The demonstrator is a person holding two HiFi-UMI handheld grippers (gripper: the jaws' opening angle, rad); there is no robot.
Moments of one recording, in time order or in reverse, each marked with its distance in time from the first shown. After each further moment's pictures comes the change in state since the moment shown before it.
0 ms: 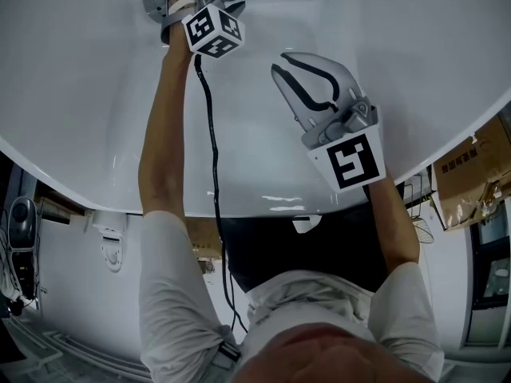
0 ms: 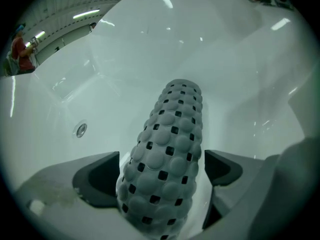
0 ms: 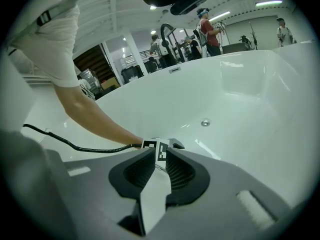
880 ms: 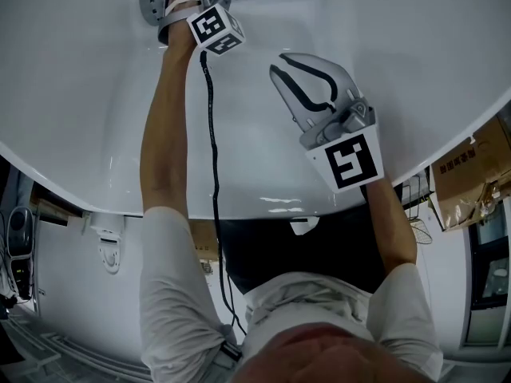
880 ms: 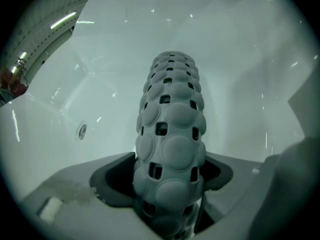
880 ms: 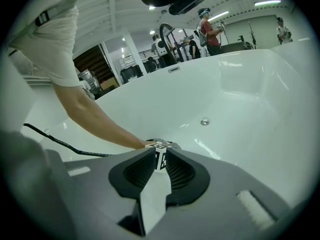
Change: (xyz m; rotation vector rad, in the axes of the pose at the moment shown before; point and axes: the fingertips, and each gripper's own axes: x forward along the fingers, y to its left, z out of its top) left arm 0.017 -0.001 -0.022 0.155 0.160 0.088; right arm -0.005 -0.002 -0.008 0.011 -0.001 -0.006
